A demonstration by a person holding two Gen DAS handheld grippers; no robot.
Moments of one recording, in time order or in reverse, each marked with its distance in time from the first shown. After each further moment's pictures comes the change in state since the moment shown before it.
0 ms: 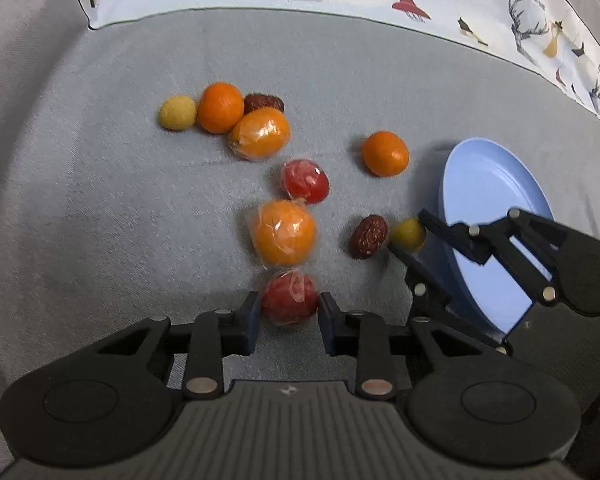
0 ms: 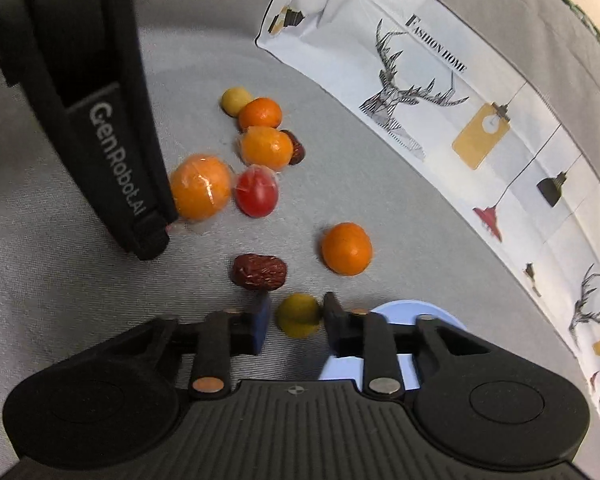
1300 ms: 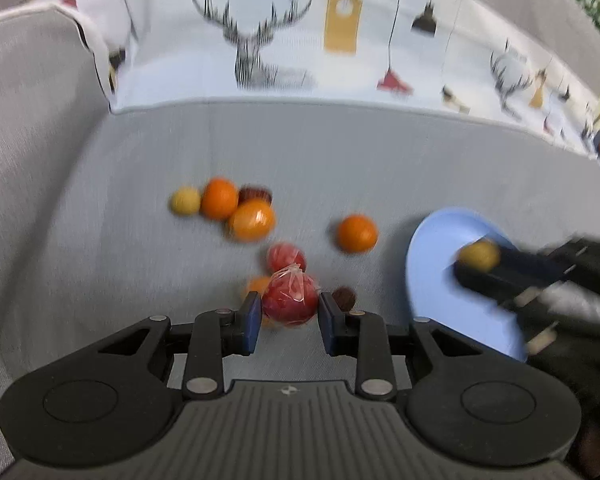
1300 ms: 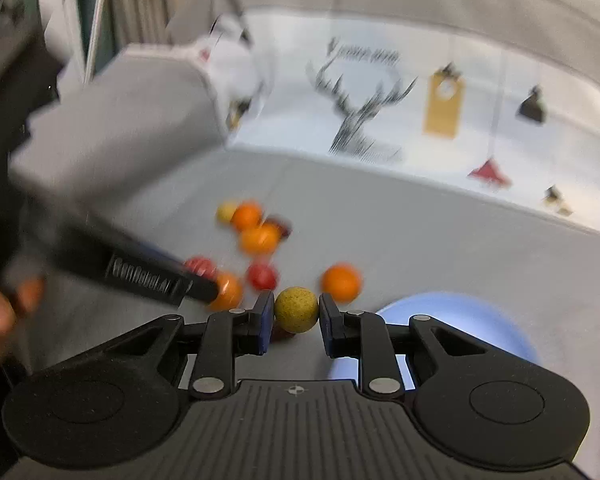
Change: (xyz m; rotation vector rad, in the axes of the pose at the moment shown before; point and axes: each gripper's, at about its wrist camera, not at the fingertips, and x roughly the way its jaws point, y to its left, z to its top) left arm -0.054 -0.020 0.005 -0.011 -0.228 0.031; right arm -0.082 -0.104 0.003 0.480 -0.149 0.216
